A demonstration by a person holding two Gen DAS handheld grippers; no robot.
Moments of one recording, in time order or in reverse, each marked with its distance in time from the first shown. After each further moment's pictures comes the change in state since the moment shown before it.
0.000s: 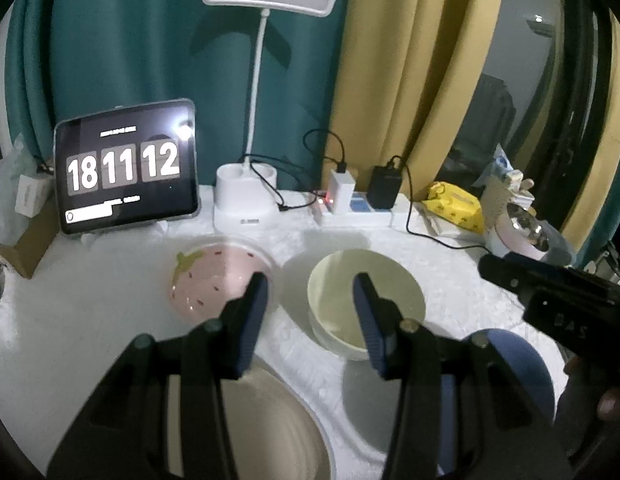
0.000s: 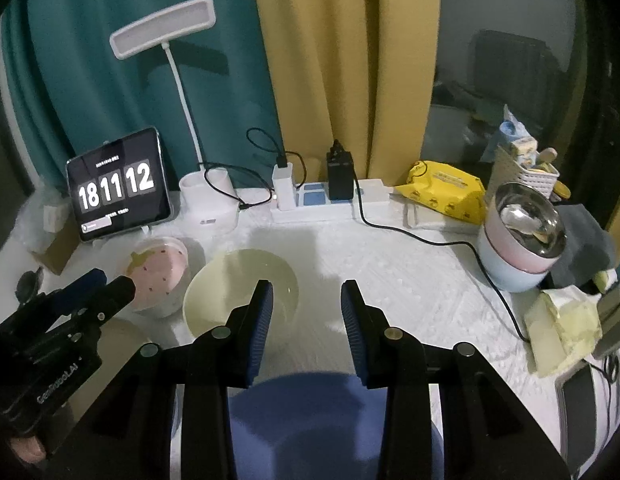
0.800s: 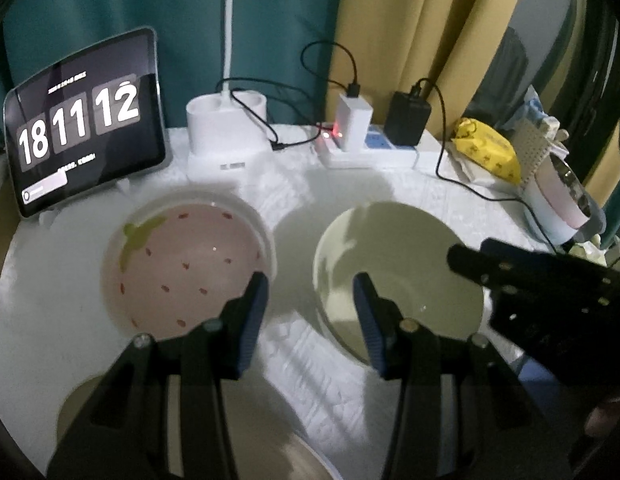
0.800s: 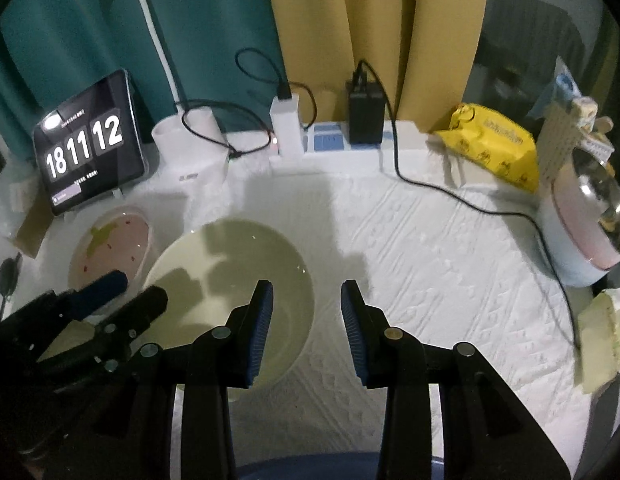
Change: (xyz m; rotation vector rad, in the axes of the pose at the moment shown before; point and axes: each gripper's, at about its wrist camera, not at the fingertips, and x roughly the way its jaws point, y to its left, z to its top) left arm 0.094 -0.003 -0.004 0.030 0.230 0.018; right arm 0.099 0.005 0.001 0.005 0.200 0.019
